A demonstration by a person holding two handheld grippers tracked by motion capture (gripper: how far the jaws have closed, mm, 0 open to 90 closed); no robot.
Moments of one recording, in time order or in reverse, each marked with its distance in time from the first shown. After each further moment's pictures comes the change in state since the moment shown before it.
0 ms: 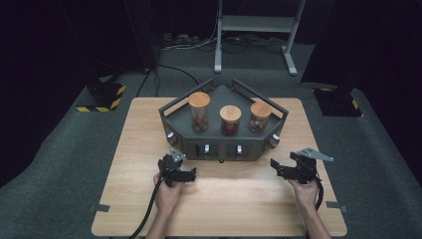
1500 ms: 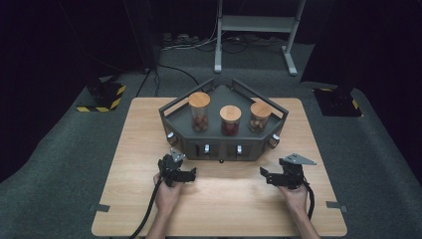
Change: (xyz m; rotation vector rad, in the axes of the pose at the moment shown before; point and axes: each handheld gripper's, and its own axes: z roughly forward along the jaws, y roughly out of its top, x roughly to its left) left arm 0.000 0.000 0.000 0.000 0.000 0.000; right arm 0.020 -0.023 0.025 0.079 0.028 -0.076
